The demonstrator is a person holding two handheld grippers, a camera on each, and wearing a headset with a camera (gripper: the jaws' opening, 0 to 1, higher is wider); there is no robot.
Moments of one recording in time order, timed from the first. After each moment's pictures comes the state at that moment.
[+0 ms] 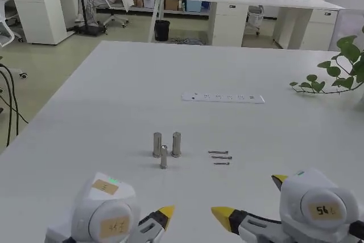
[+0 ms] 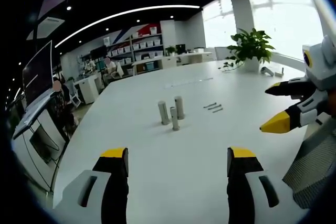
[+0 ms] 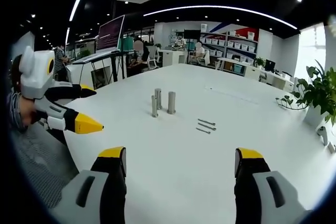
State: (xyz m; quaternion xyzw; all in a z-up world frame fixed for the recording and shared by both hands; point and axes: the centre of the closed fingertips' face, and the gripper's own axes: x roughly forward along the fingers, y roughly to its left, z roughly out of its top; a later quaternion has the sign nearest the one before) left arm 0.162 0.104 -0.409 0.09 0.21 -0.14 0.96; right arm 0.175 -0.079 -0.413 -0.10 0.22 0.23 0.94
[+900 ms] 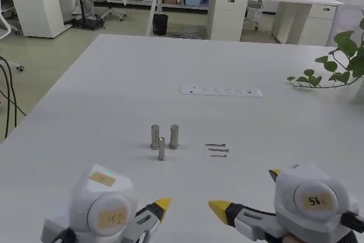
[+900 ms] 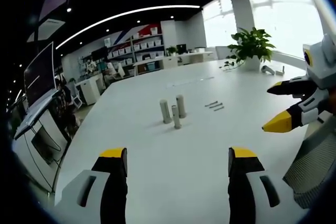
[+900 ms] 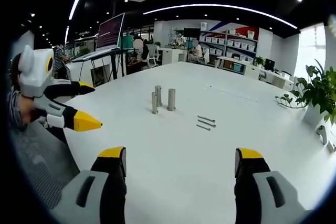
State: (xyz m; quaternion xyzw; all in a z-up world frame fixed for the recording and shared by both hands) left arm 0.158 0.107 -0.410 0.09 0.21 -0.14 0.96; right arm 0.170 -0.081 -0.417 -0.10 0.23 0.23 0.94
